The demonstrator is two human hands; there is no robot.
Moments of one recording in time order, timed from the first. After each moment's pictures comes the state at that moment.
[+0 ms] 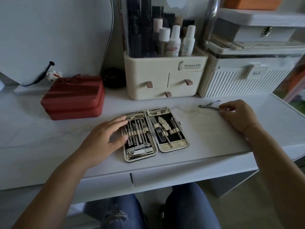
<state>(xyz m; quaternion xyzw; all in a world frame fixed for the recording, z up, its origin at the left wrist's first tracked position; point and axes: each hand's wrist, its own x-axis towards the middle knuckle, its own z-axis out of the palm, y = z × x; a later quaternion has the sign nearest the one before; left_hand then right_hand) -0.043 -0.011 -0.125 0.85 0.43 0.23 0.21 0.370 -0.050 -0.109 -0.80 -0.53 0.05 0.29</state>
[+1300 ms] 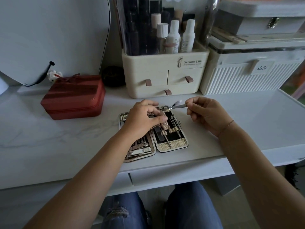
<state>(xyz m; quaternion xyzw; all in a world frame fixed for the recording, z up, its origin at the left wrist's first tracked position) 0.067 0.017 -0.114 0.78 0.44 0.33 0.31 0.283 -0.031 -0.106 -0.48 -0.45 0.49 0.56</state>
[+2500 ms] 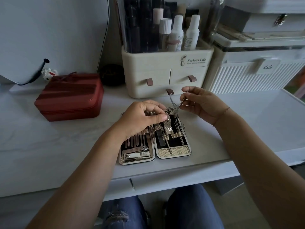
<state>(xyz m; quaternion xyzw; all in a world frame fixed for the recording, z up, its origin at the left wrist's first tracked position) 0.053 0.029 -0.105 0.76 0.33 0.31 0.46 0.282 0.010 -0.098 -0.44 -0.41 0.58 0.55</state>
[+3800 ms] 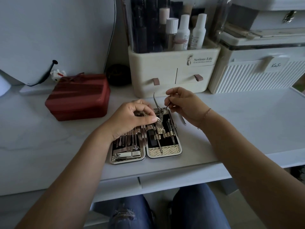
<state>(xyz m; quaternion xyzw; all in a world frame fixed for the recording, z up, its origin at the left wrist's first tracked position) 0.010 0.038 -0.103 0.77 0.33 0.28 0.47 0.214 0.014 -0.091 -0.50 -0.48 0.51 0.51</state>
